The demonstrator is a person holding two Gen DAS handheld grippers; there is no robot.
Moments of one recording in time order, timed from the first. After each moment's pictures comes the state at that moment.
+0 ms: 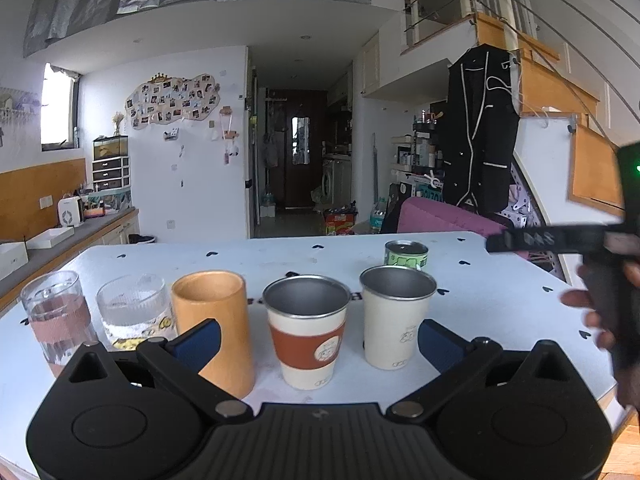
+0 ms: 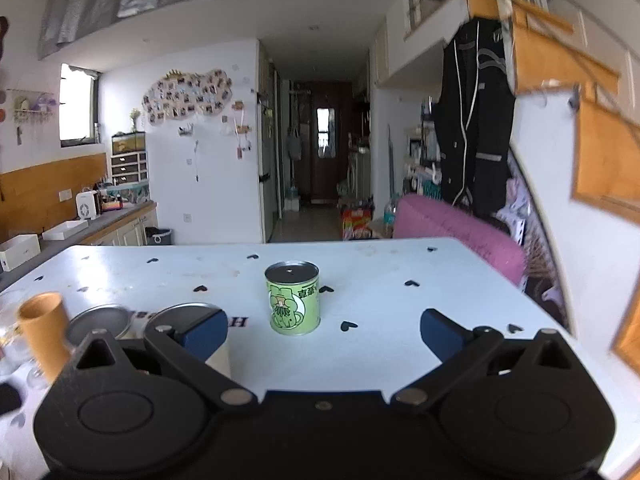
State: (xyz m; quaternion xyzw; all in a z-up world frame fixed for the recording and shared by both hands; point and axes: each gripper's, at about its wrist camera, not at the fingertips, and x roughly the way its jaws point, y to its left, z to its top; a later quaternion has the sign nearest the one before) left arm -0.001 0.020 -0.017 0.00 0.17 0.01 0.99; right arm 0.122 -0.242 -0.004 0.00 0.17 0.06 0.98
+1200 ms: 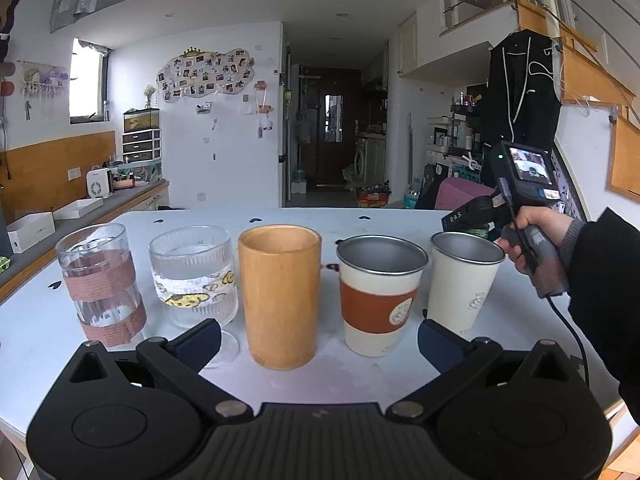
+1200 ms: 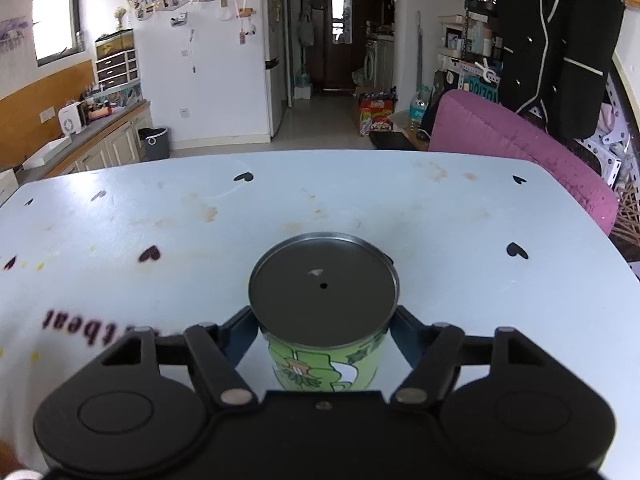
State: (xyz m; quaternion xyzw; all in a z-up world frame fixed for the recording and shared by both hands) left arm 0.001 0.062 -0.037 -0.02 0.21 0.05 0.98; right arm 0.362 -0.171 -0.061 -0.02 0.34 0.08 0.94
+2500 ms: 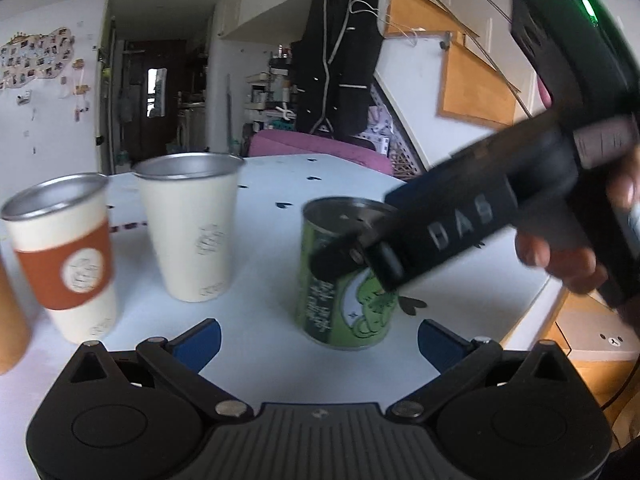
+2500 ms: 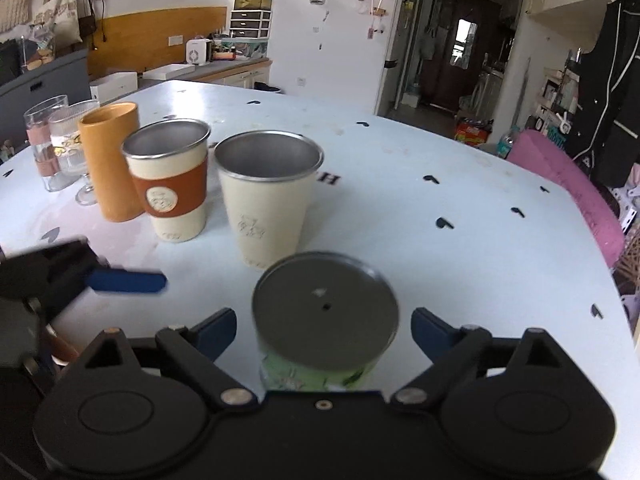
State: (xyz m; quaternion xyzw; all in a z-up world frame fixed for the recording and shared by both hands) left arm 0.065 -0.063 -0.109 0.01 0.24 -0.22 0.94; right arm 0.135 -0.217 -0.045 -0.15 0.33 0.23 0.91
